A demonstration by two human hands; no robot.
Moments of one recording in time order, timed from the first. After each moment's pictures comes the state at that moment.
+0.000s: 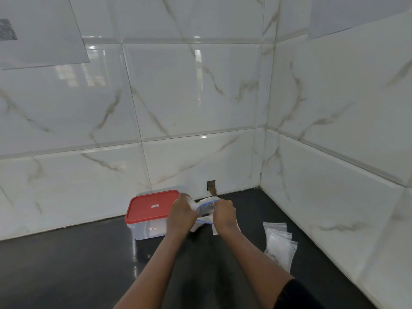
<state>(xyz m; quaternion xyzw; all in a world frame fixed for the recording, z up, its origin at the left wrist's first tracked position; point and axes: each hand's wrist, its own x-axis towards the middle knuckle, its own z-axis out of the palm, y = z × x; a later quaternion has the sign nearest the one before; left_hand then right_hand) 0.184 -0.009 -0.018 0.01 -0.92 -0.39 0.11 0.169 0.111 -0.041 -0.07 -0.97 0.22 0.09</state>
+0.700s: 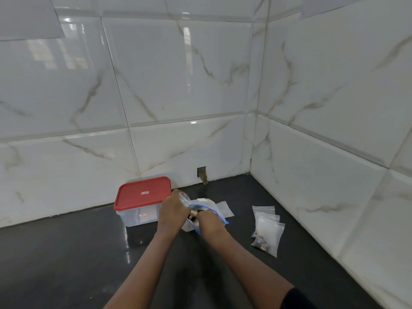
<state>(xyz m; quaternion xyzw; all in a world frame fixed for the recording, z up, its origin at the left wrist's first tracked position) 0.203 -0.009 -0.036 0.00 -0.92 -0.38 0.11 0.185 0.096 -0.068 -0.08 -0.95 0.23 -0.20</state>
